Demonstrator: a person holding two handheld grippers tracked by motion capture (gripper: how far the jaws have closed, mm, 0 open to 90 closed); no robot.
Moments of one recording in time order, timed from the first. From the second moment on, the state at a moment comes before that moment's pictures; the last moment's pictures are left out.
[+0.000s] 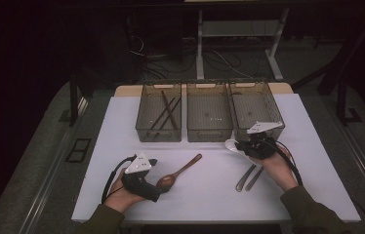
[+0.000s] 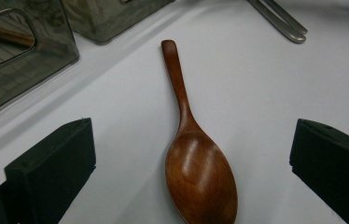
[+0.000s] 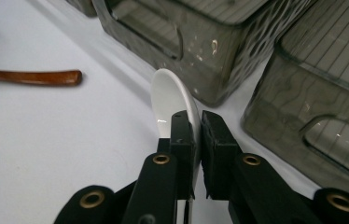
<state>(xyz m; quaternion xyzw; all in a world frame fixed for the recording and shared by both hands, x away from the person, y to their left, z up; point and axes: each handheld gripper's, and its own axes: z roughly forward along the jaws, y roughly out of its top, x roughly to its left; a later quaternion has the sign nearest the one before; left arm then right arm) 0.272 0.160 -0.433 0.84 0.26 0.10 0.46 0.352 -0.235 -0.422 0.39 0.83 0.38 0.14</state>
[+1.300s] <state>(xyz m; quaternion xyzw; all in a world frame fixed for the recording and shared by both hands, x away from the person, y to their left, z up) 0.272 0.160 -0.434 0.84 0.26 0.09 0.47 0.386 -0.212 -0.372 0.39 0.78 0.47 0.16</state>
